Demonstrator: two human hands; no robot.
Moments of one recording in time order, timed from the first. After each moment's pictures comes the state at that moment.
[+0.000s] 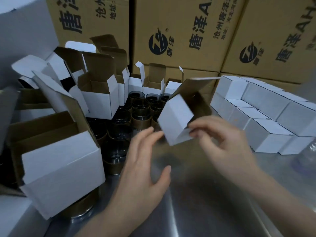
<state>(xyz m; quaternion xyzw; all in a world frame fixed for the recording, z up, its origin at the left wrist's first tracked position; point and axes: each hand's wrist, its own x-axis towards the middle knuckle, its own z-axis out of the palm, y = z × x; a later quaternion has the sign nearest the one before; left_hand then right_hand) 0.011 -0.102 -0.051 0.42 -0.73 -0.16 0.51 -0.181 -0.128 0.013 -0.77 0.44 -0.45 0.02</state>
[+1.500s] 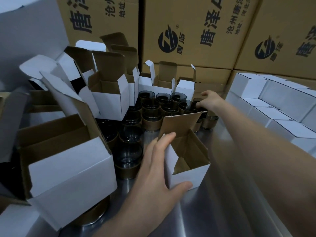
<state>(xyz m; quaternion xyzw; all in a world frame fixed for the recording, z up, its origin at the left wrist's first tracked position) 0.014 -0.113 -0.060 0.45 -0.71 -0.30 0.45 -0.215 -0.374 0.002 -0.58 0.72 -0.30 0.22</state>
